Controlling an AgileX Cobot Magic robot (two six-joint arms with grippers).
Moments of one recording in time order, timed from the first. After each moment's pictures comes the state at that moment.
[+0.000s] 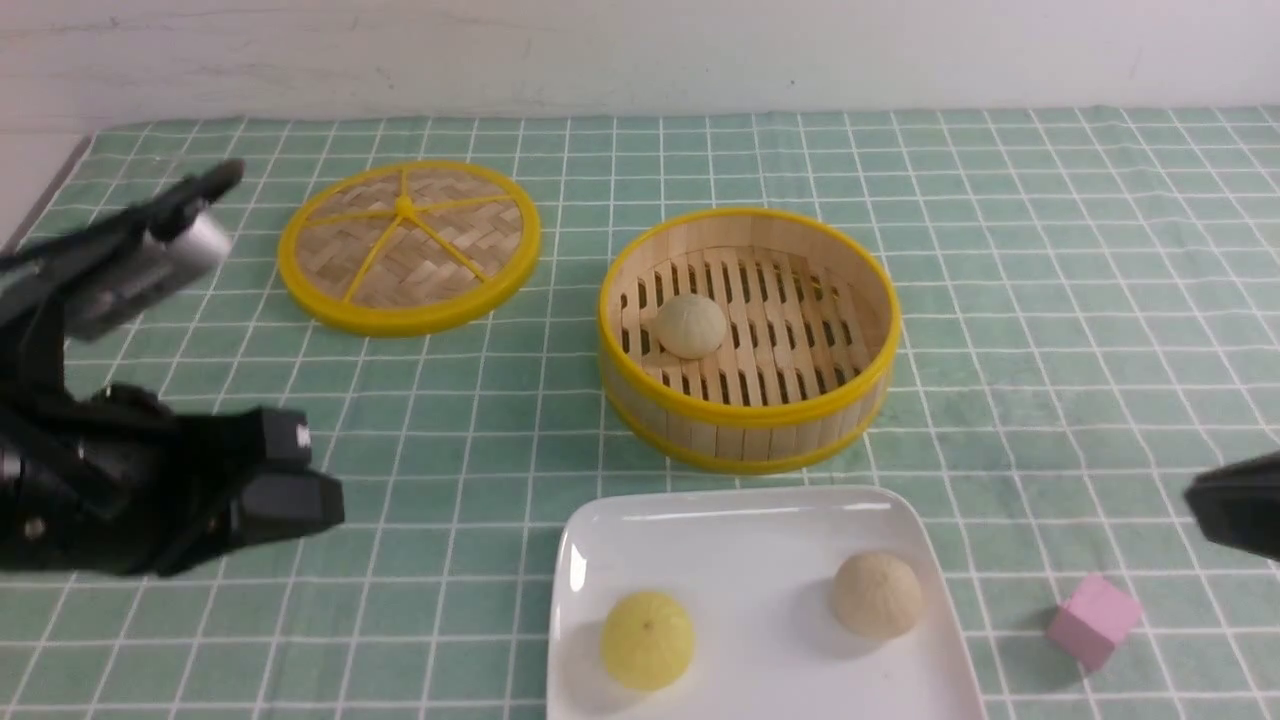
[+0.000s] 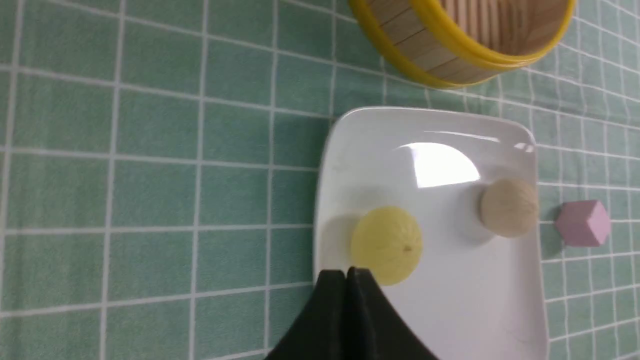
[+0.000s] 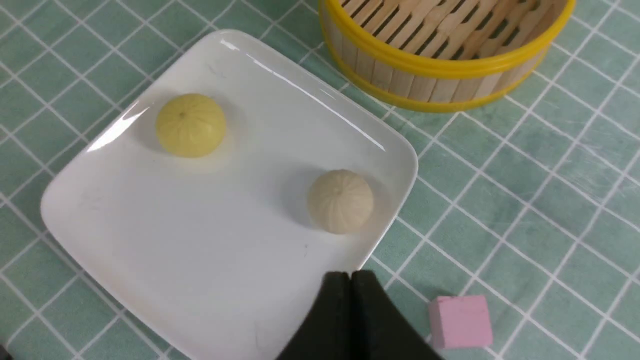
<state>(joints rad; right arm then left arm) 0.57 0.77 -0.89 0.11 0.93 -0.11 -0.02 1.06 -0.80 -0.69 0.89 0.21</state>
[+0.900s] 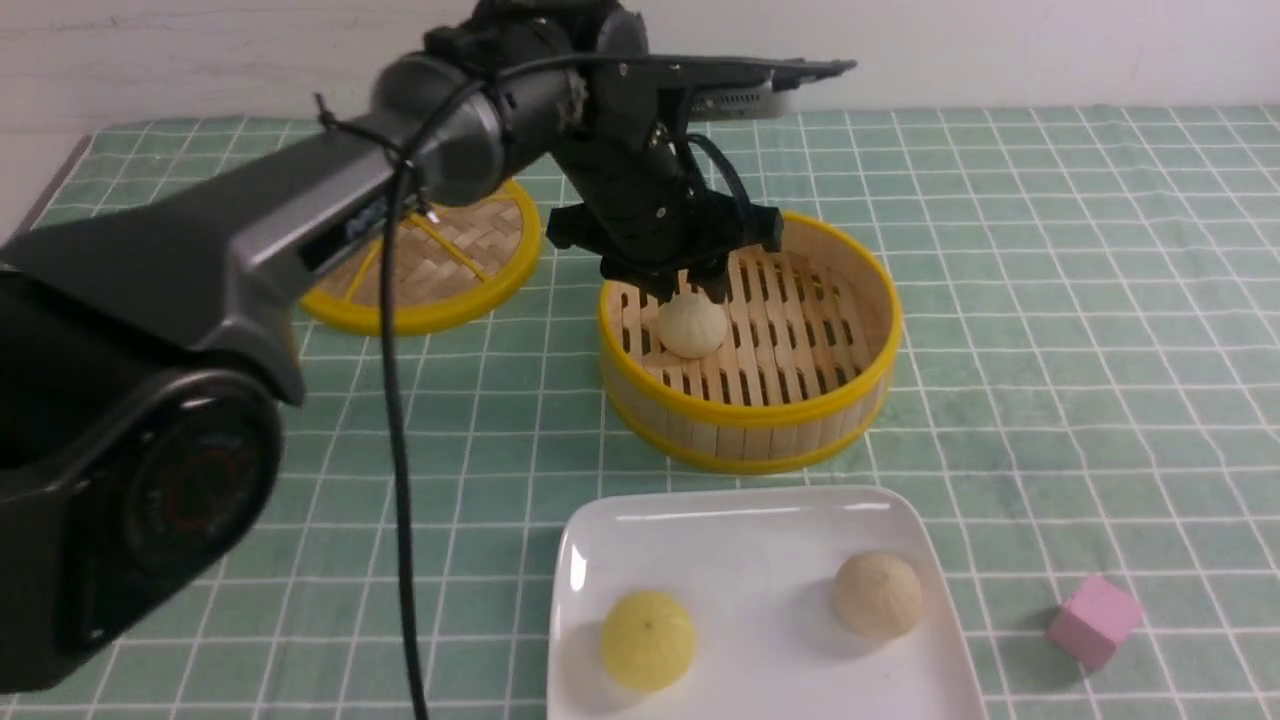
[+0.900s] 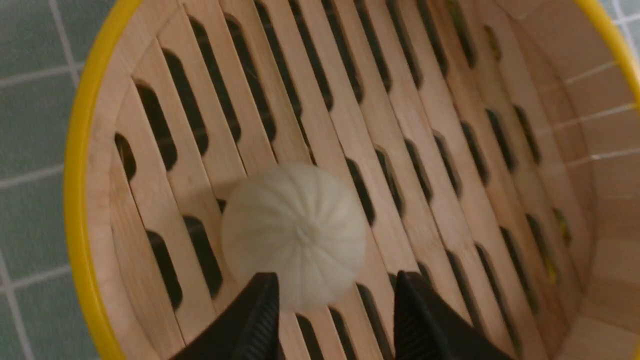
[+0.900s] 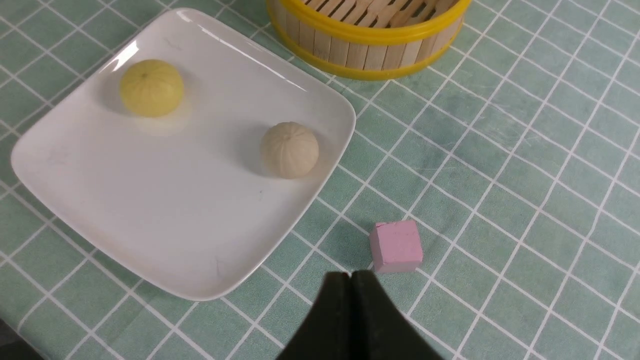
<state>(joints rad) 0.57 0.55 -0.89 0.01 1.12 -0.08 -0.54 2.23 -2.03 -0.09 0.89 -0.20</state>
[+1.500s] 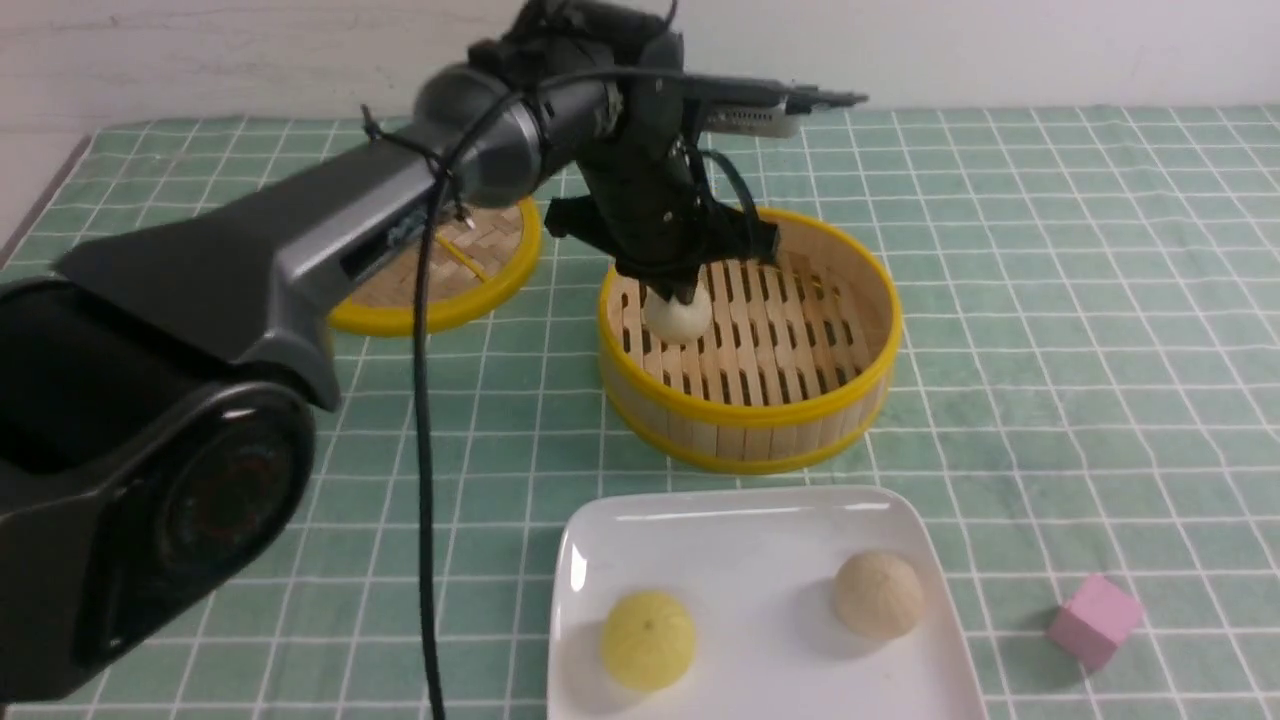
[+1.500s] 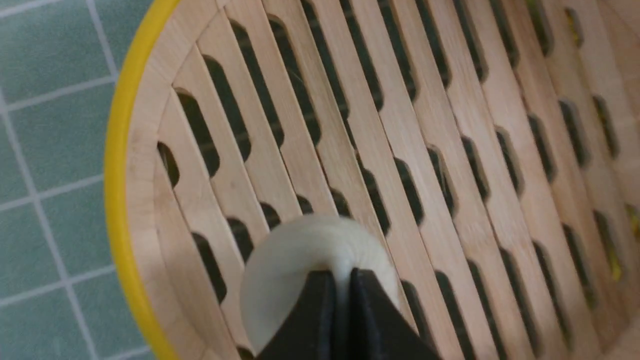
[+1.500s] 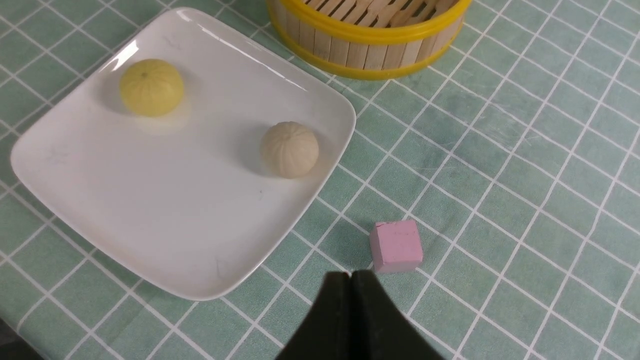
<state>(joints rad) 0.57 0.55 -0.89 0.01 1.12 -0.08 -0.57 2.19 -2.07 0.00 1.00 -0.22</state>
